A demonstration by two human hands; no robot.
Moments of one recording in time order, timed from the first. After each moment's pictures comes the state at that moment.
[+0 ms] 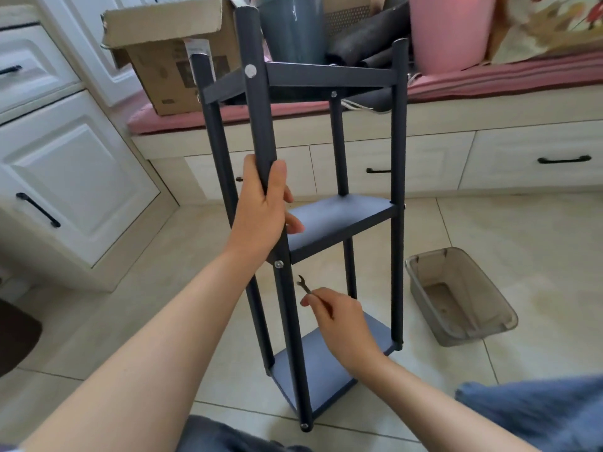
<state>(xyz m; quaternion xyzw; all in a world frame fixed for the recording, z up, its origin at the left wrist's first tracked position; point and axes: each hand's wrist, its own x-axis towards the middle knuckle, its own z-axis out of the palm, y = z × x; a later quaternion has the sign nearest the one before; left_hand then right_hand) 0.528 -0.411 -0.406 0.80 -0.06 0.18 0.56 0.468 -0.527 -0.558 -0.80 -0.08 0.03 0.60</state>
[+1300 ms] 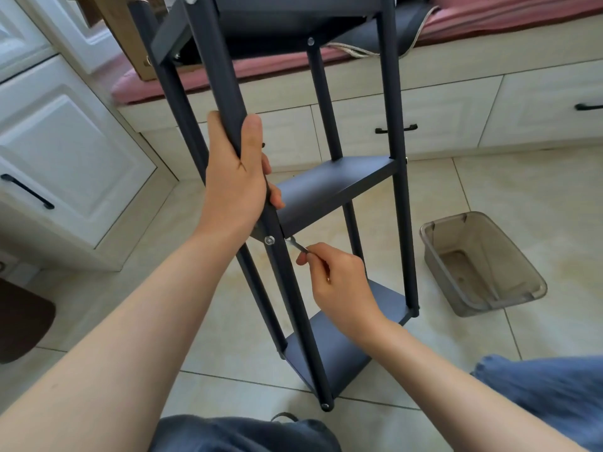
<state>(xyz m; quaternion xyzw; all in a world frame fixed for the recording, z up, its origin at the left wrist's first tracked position) 0.533 -0.400 -0.410 0.82 -0.03 0.22 0.53 0.488 -0.514 -0.550 -0.79 -0.13 -0.09 0.59</state>
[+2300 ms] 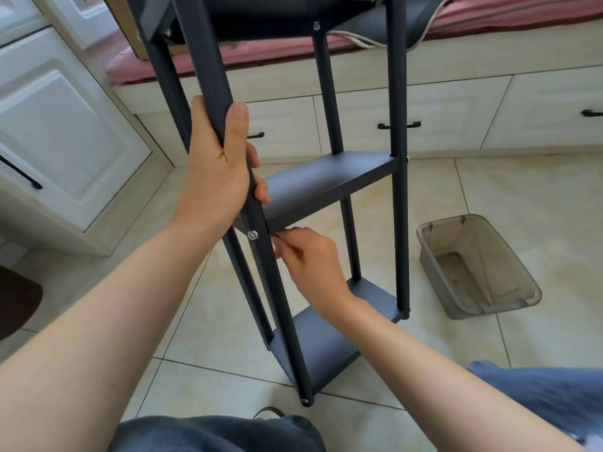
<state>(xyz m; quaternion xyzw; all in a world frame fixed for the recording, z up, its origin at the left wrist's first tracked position) 0.538 -0.389 -0.413 0.81 -0.03 0.22 0.54 0.519 -0.488 -0.555 -0.77 -0.19 -0.11 0.59</state>
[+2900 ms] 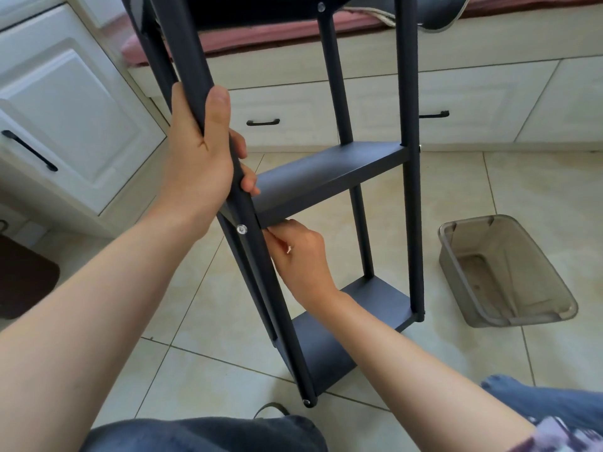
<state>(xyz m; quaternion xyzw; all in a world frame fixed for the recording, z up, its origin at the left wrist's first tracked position) 0.543 -0.365 -0.417 0.82 0.01 0.22 0.53 0.533 -0.452 -0.571 -0.74 -0.21 -0.18 0.61</state>
